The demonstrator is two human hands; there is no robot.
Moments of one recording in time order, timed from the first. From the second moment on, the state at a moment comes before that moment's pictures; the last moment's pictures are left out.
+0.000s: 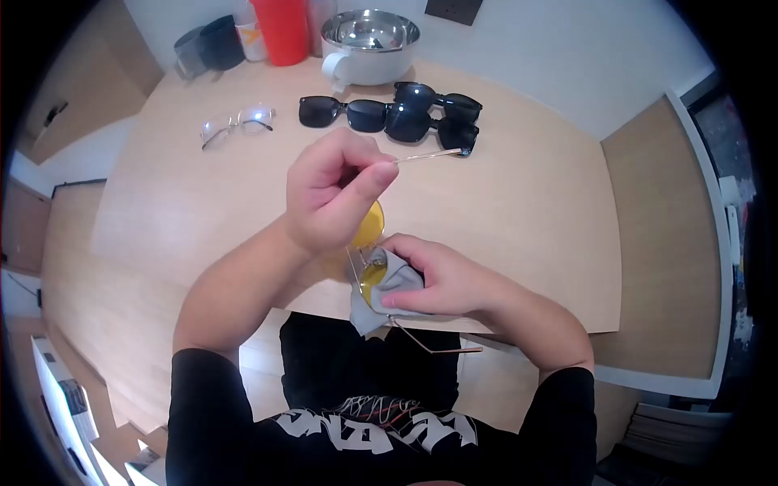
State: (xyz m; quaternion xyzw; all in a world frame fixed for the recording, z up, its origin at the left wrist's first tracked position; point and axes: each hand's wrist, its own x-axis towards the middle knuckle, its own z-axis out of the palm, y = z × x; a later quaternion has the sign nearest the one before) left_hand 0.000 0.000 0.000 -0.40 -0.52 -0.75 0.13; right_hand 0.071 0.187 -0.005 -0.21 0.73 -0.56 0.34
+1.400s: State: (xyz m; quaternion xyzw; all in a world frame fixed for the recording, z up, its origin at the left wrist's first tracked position) left_hand -0.001 -0.005 0.003 -0.40 -0.53 -0.74 0.10; right_hand 0.065 0.191 -0.006 -0.27 0.71 -0.56 0.33
